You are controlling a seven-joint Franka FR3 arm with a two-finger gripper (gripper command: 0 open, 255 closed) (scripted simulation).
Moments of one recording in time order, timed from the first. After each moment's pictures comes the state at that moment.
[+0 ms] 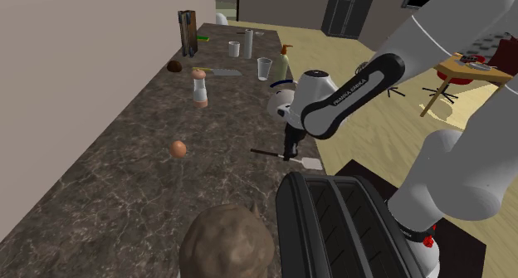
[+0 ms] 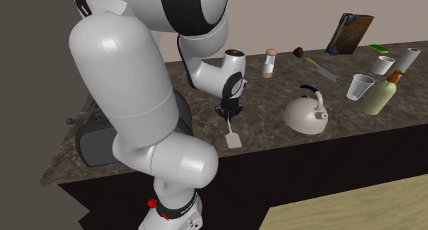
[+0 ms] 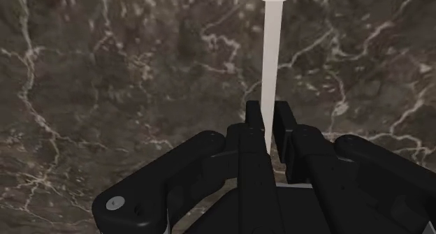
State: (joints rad) arm 0.33 -0.10 -0.15 -2.75 0.06 2.70 -0.71
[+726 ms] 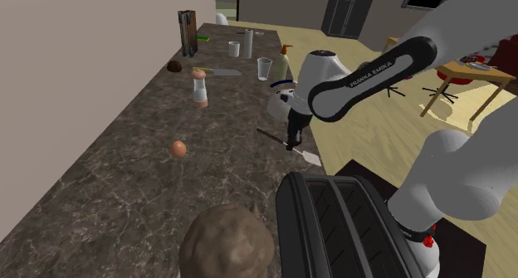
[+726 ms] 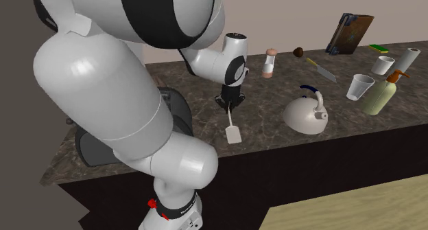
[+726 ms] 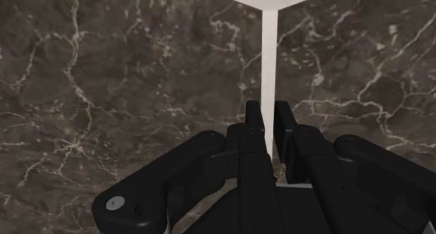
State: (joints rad) arm 0.31 -0.26 -0.14 -2.72 0.01 2.51 -0.67
